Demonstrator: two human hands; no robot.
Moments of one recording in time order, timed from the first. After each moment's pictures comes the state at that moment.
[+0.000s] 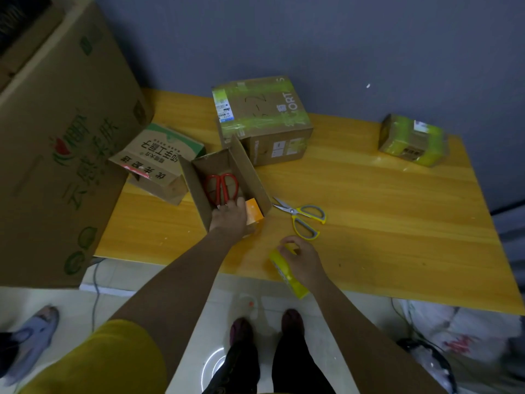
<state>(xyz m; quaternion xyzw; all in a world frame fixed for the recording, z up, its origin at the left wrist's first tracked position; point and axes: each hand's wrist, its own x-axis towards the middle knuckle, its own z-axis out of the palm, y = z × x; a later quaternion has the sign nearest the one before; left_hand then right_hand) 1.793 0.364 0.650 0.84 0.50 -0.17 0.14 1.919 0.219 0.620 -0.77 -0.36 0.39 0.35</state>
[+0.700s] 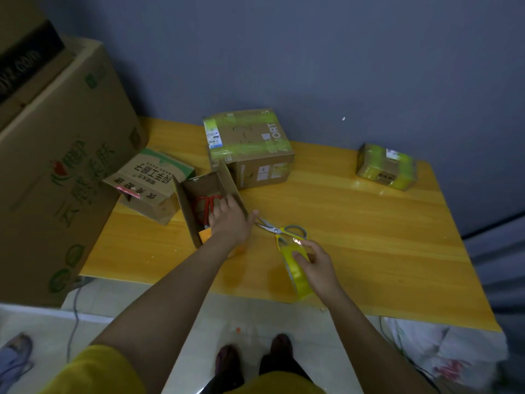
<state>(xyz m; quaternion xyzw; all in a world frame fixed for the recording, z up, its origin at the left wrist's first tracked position) 1.825 0.354 0.702 0.76 0.60 -0.01 0.26 1.964 0.197 0.667 -0.75 -0.31 0.36 0.47</state>
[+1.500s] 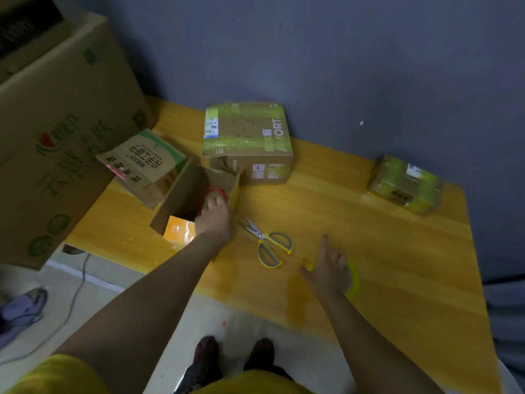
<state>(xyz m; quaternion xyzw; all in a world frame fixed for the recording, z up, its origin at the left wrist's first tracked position) 1.882 0.345 0.691 0.70 0.68 -0.03 0.22 2.082 0.208 0.638 -0.87 -0.47 0.16 -0.06</state>
